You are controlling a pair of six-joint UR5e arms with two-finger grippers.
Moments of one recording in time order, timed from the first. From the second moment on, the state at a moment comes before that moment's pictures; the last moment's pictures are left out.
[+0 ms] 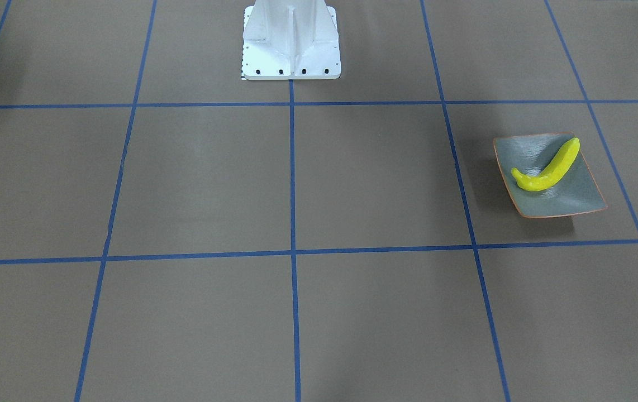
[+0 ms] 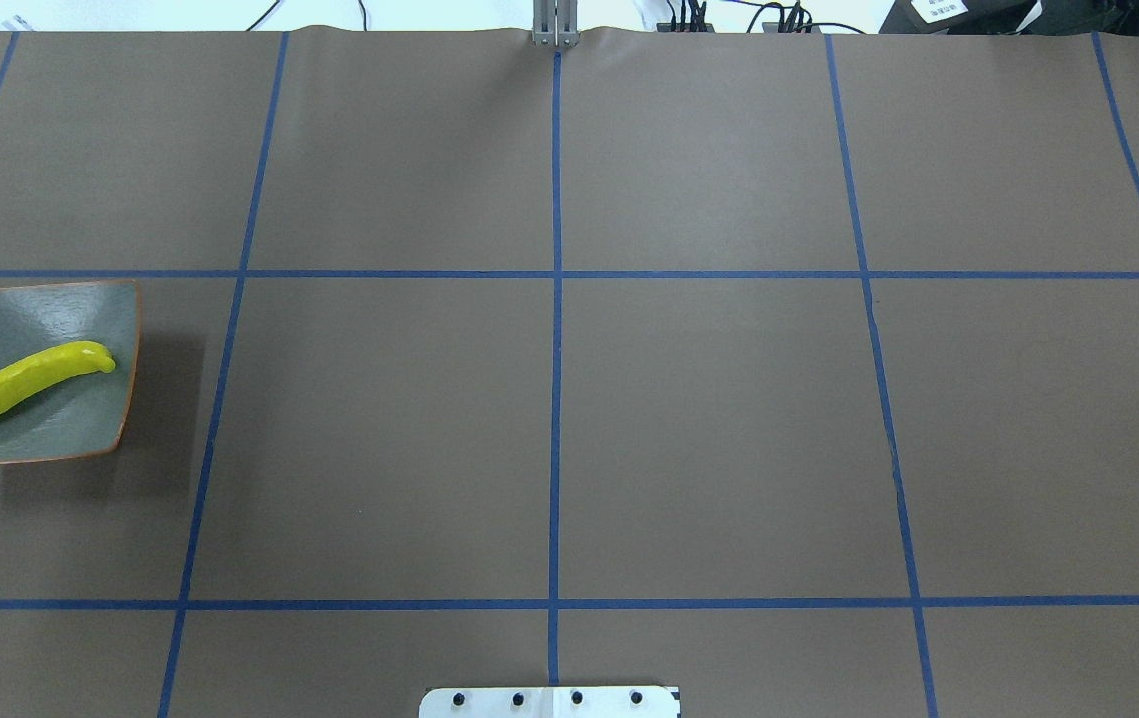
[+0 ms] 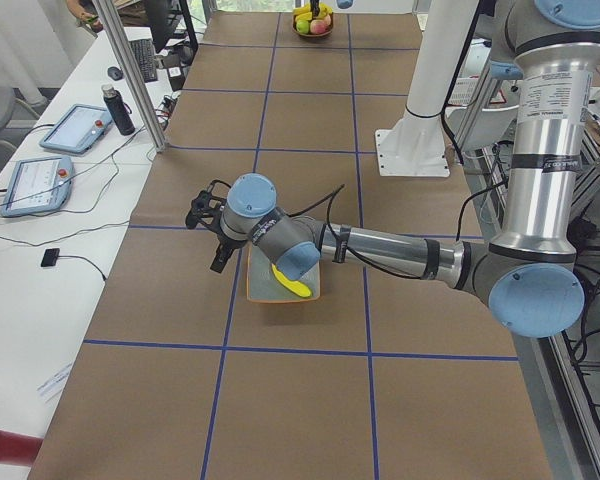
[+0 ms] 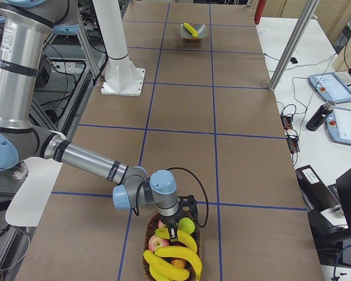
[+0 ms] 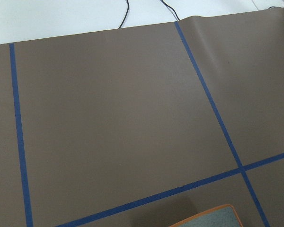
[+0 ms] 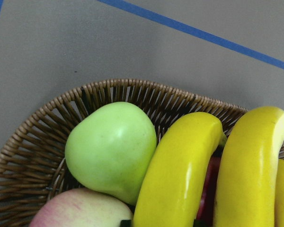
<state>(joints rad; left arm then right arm) -1.43 -1.60 -1.67 -2.24 -2.41 -0.42 1.45 -1.83 1.45 -0.97 2.02 -0.01</state>
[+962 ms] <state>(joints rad) -1.43 -1.58 -1.67 -2.24 -2.42 -0.42 1.52 -1.80 1.61 -1.07 2.03 -0.07</state>
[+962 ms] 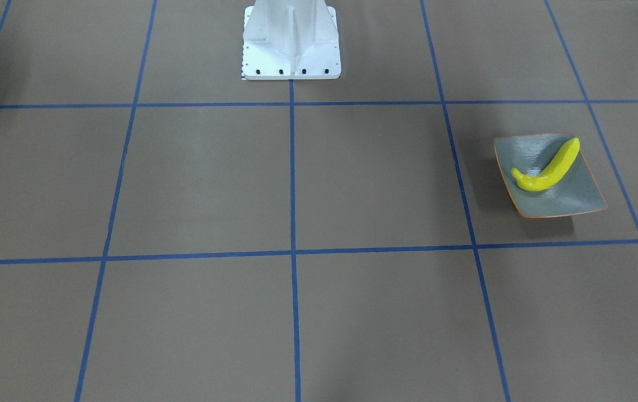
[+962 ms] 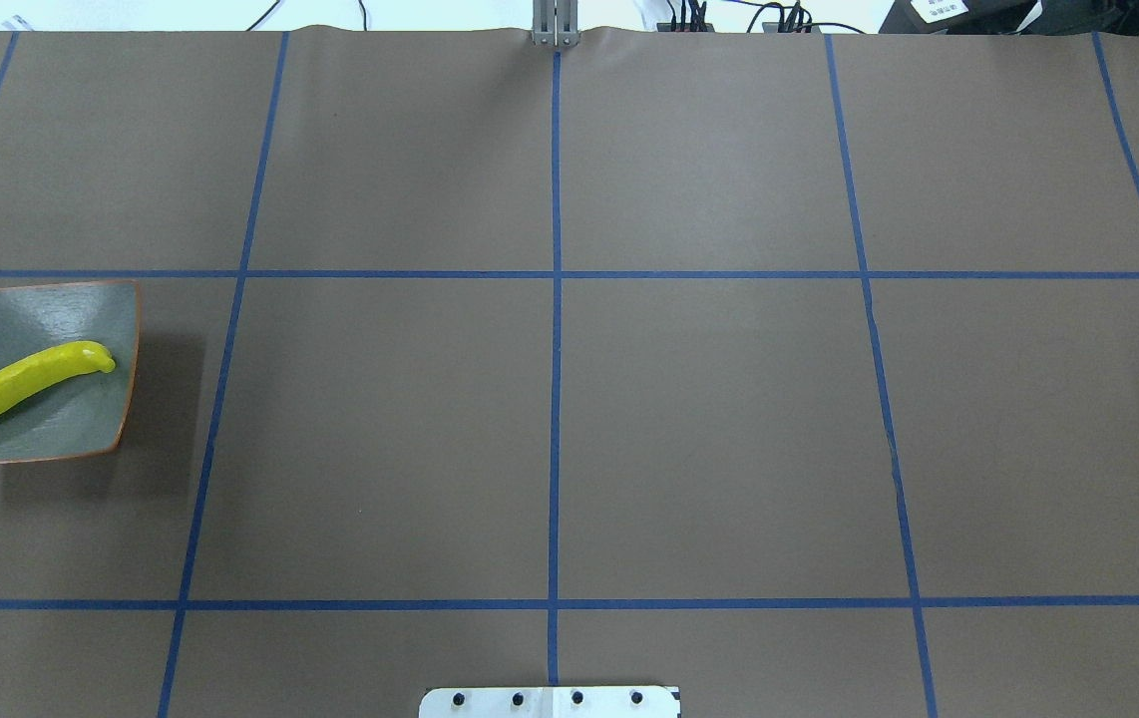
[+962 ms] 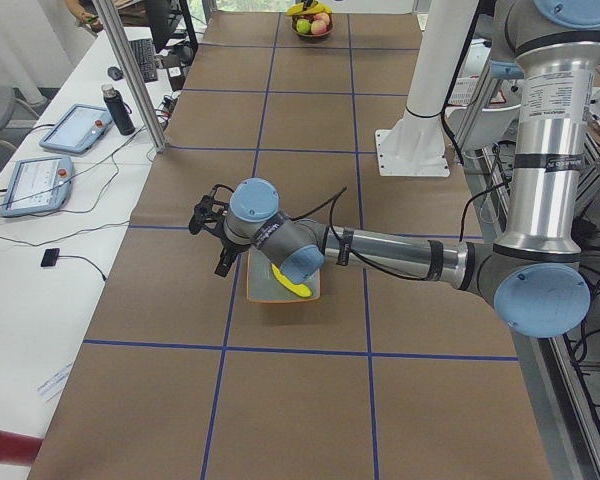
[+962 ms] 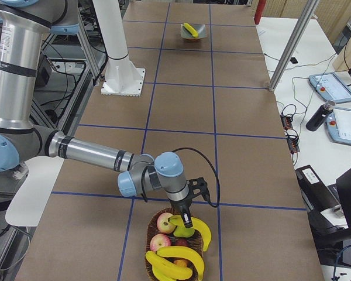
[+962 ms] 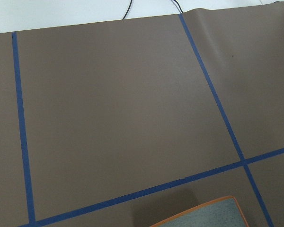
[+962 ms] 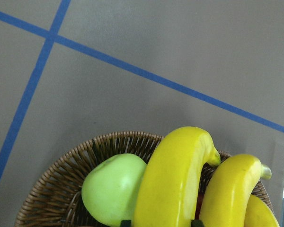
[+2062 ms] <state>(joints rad) -1.38 -1.64 -1.68 -2.24 -2.45 -0.52 1.21 -1.37 1.72 -1.25 2.20 0.50</state>
